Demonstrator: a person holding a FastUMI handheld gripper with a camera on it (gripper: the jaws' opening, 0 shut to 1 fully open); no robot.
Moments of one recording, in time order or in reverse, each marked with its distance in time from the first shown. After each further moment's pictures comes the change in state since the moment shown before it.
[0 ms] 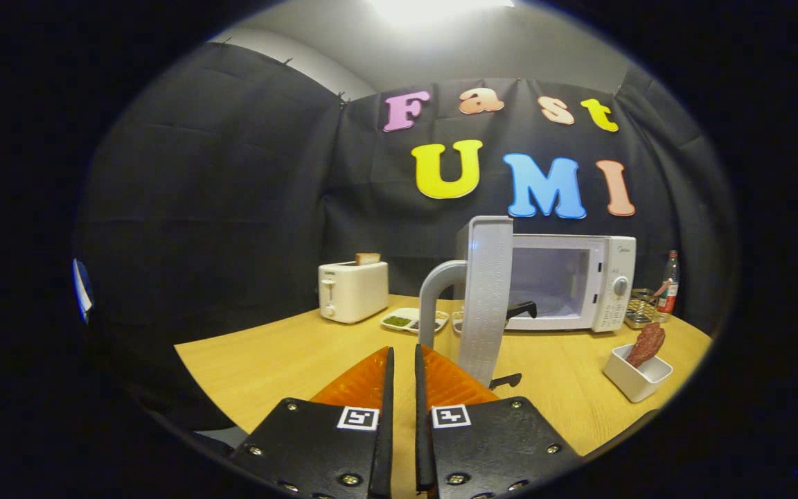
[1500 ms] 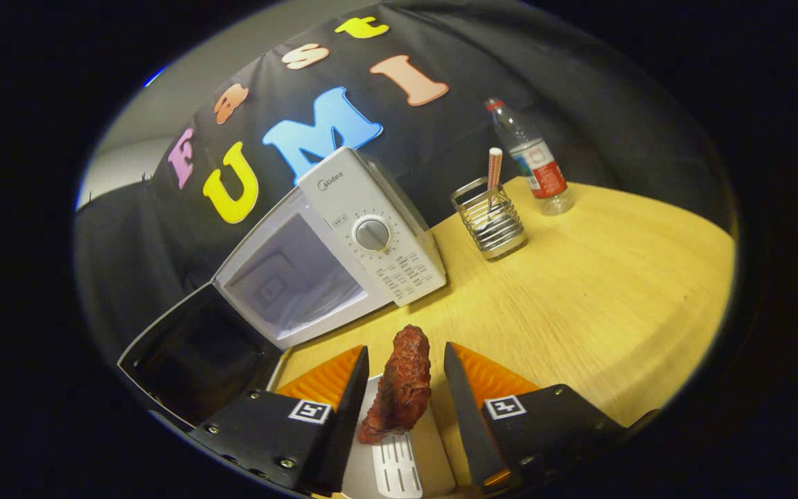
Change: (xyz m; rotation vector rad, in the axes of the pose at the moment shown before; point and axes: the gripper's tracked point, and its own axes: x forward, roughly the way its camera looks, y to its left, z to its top) arm 0.003 -0.439 -0.076 0.733 0.149 -0.290
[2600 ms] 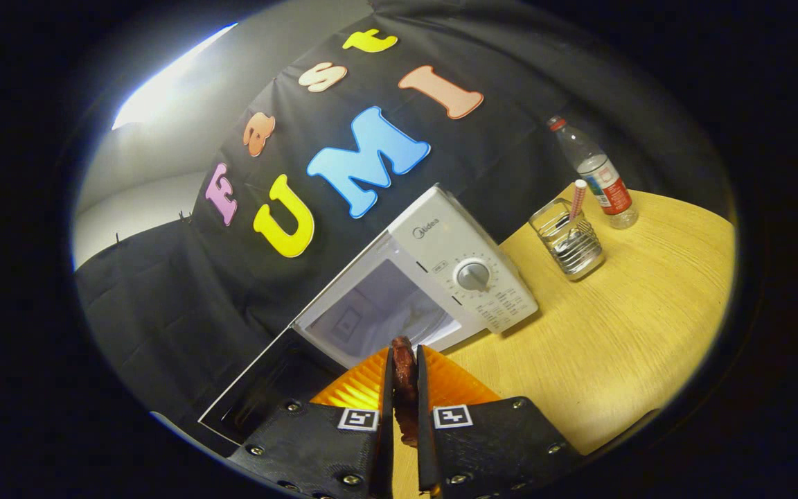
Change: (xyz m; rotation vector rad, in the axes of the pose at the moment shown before) arm -0.008 0.116 0.045 0.034 -0.047 0.198
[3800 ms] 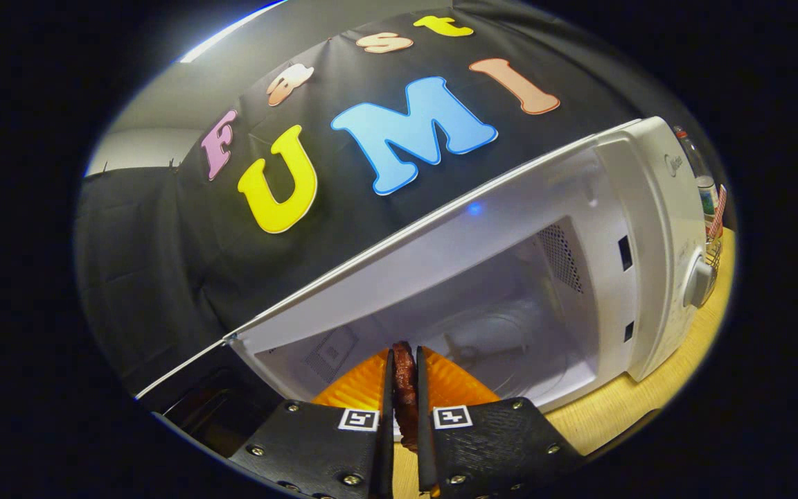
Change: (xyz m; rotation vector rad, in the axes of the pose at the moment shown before) arm 0.245 0.063 -0.029 -0.216 -0.114 -0.105
